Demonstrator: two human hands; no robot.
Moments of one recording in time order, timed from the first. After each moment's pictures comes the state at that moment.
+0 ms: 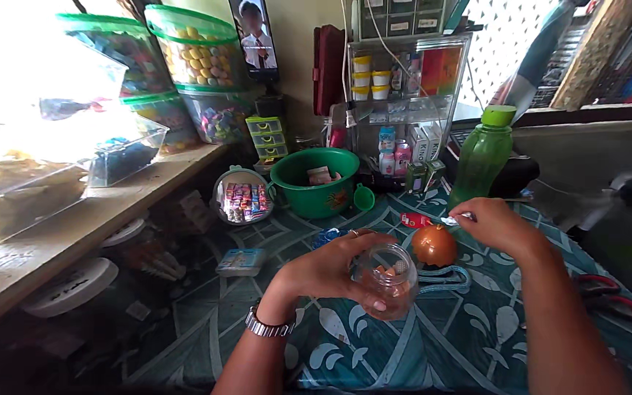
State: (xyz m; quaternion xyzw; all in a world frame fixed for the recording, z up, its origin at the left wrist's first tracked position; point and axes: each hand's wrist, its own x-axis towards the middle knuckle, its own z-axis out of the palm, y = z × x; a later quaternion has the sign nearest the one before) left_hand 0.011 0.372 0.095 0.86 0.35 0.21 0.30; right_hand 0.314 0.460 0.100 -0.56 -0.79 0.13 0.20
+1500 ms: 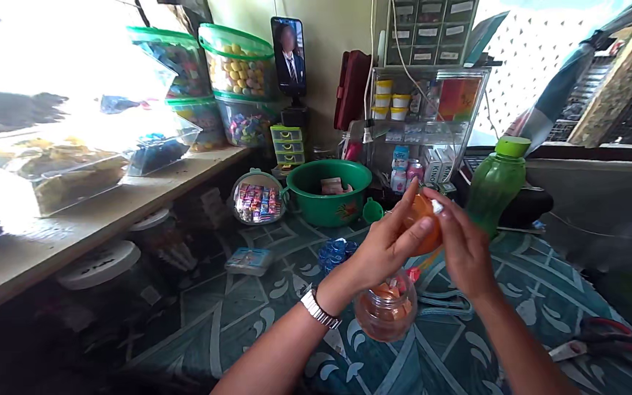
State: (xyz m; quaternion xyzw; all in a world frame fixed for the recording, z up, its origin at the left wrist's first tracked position) left_hand 0.084 0.393 0.103 0.76 0.36 0.48 0.23; right_hand 0.246 0.428 0.083 -0.24 -0.75 0.17 0.60
